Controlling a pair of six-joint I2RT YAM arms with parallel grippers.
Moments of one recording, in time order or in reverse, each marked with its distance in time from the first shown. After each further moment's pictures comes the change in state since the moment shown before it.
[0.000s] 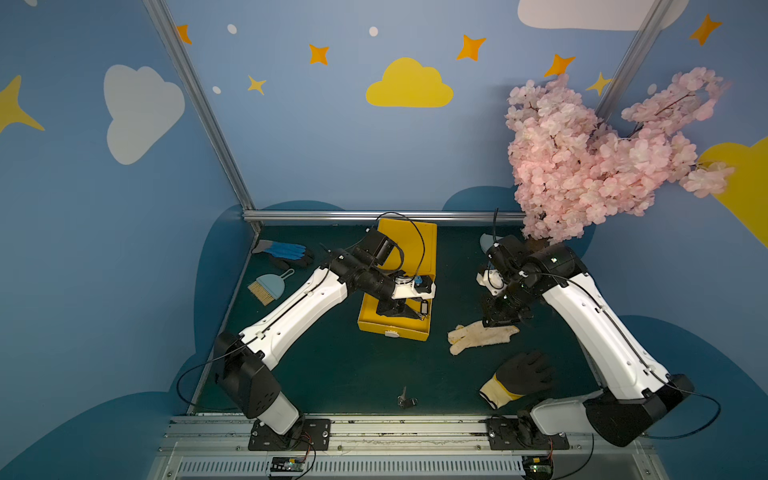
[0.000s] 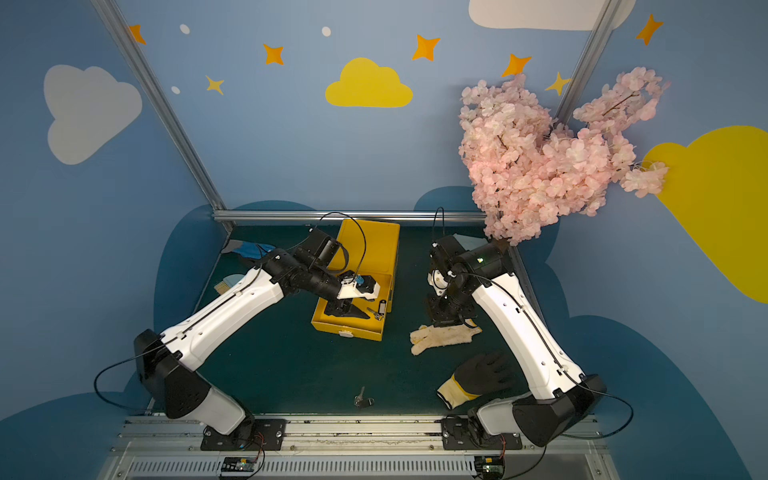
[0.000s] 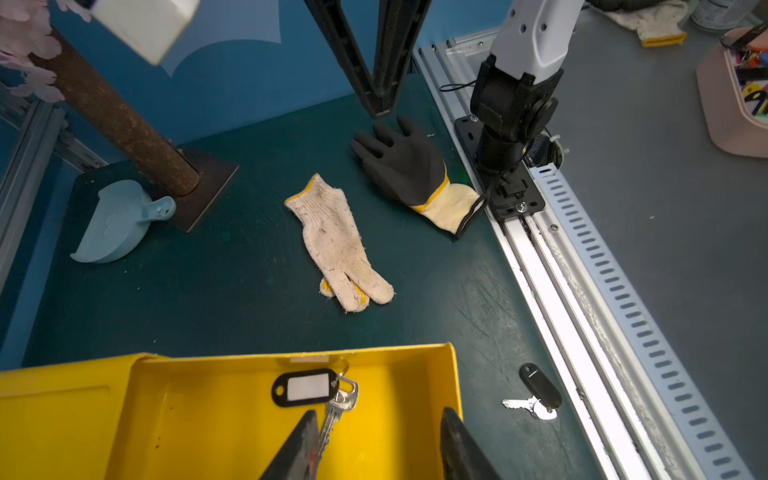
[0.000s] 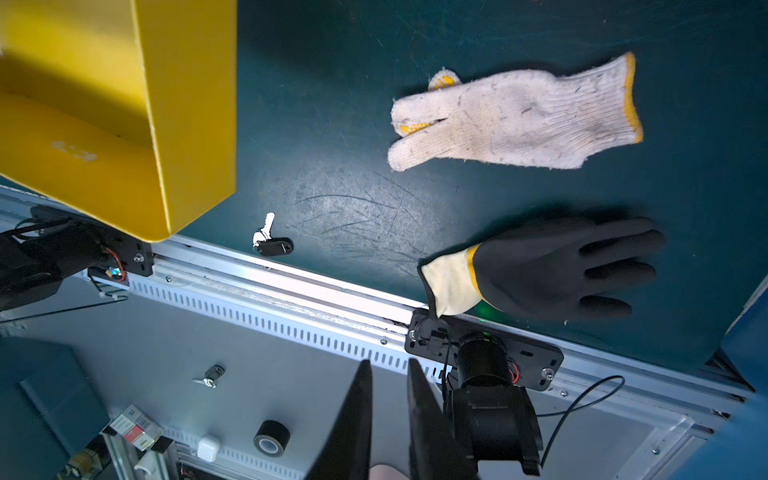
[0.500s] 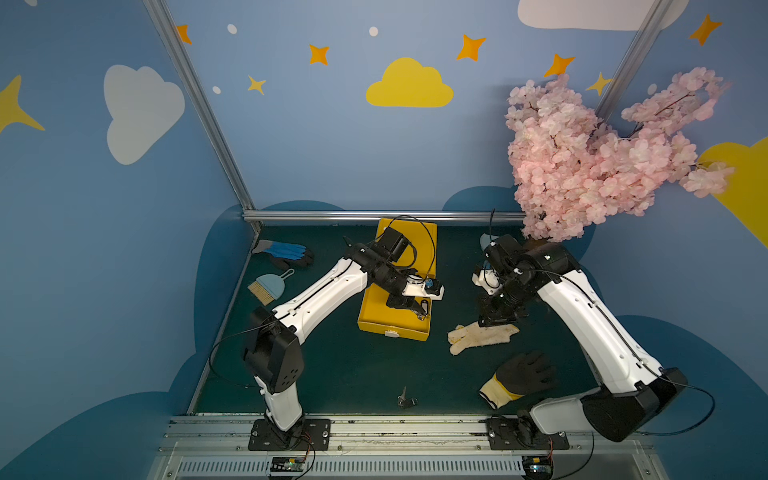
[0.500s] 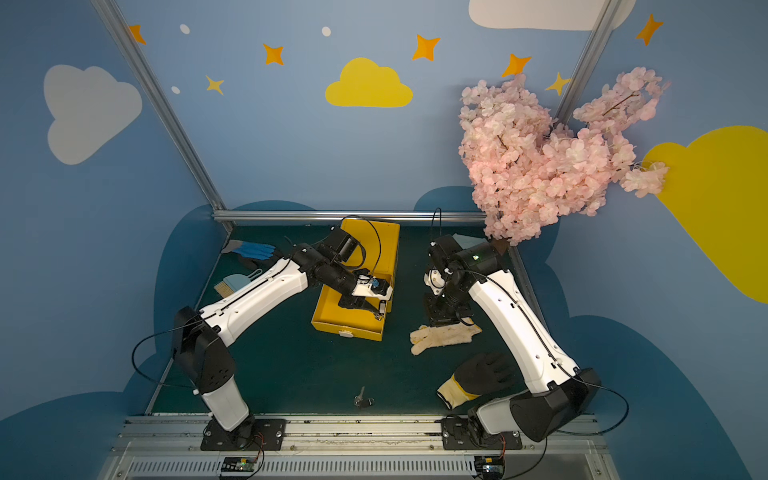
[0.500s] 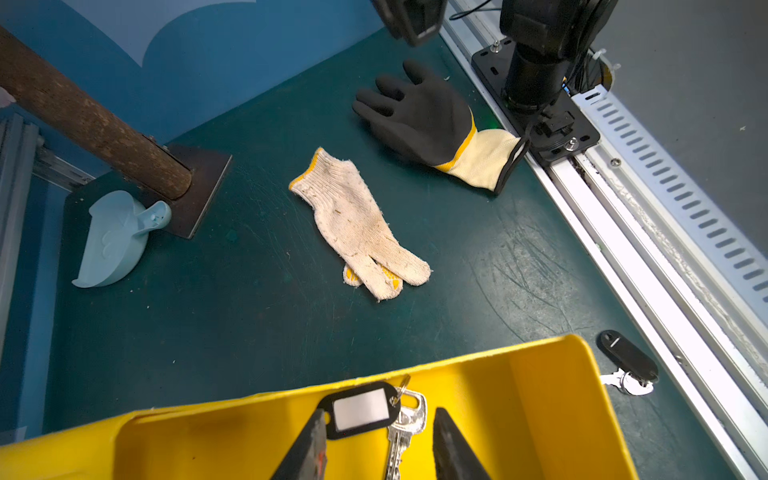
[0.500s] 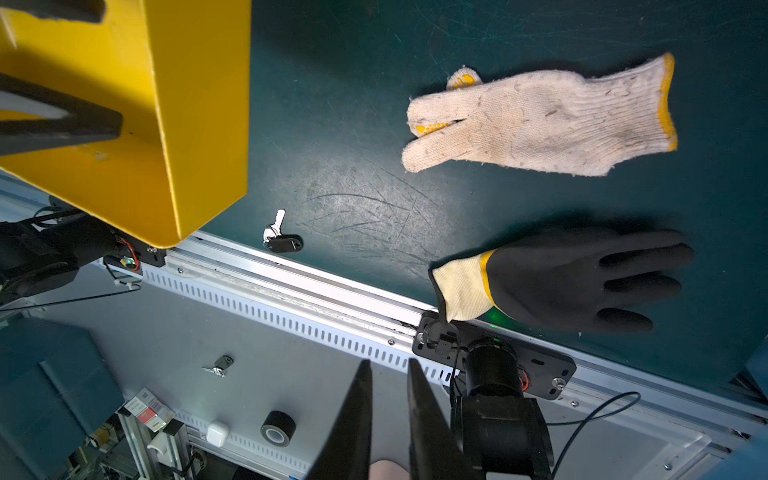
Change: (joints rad) left arm -0.015 0.168 0.082 0.025 -0.063 0.157; right arm -0.021 0.043 -0.003 0.023 -0.035 -0.038
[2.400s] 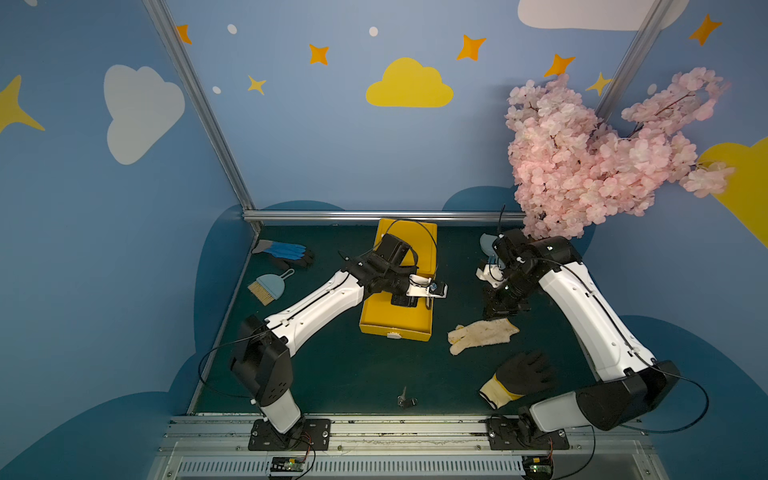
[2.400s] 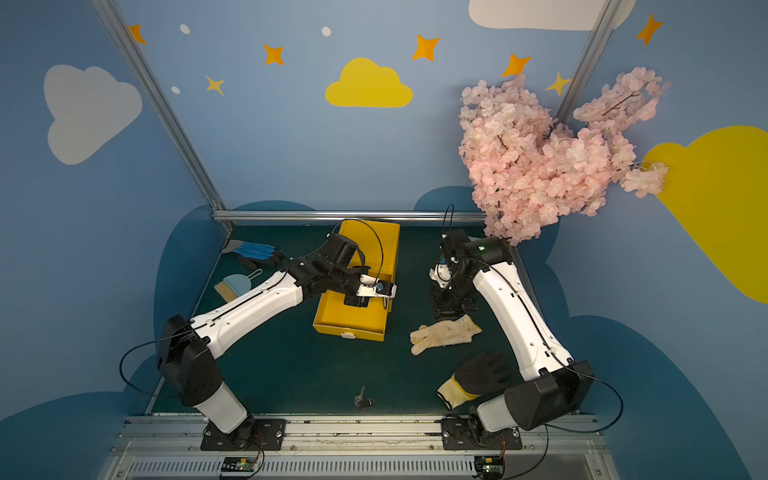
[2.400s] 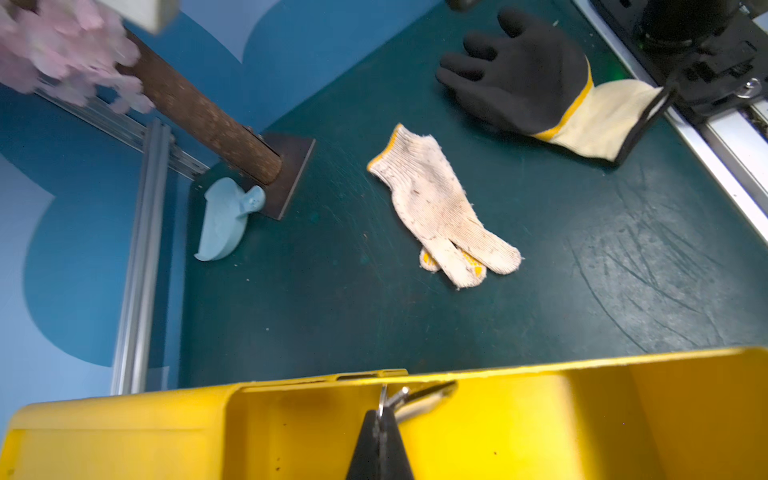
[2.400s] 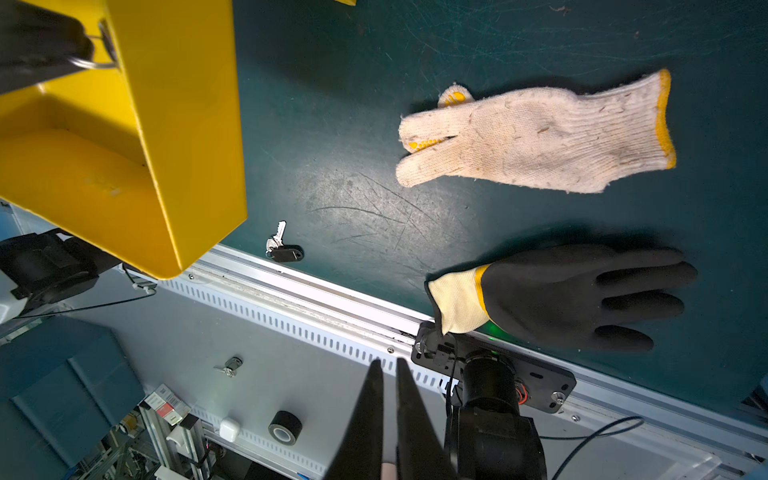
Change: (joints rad) left arm -0.029 -0.130 -0.187 0.359 -0.185 -0.105; right arm -0.116 0.038 0.015 0.011 -0.066 -0.085
